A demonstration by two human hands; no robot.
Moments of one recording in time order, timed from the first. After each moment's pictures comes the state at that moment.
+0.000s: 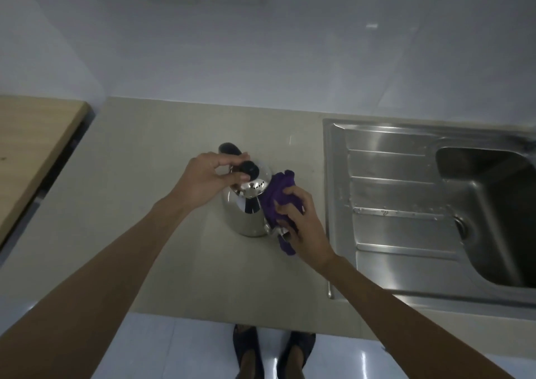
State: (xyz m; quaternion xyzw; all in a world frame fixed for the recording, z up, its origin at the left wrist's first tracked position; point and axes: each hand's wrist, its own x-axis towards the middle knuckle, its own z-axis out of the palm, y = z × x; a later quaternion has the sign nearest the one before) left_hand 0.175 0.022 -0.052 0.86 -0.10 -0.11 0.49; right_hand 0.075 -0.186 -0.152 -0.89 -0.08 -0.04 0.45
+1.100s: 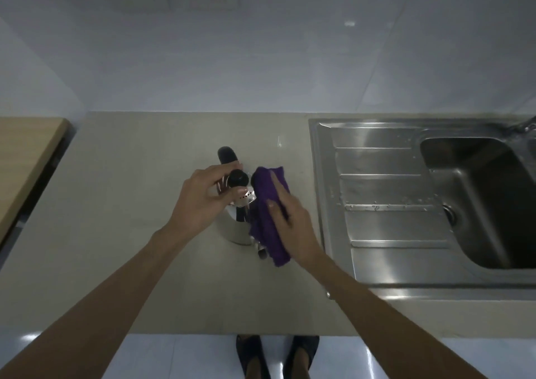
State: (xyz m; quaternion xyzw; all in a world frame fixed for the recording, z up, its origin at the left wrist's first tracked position) left_hand 0.157 0.014 -0.062 0.89 -0.15 -0.03 0.43; right_hand 0.086 -0.166 -0.126 -0.82 -0.02 -0.10 0.56
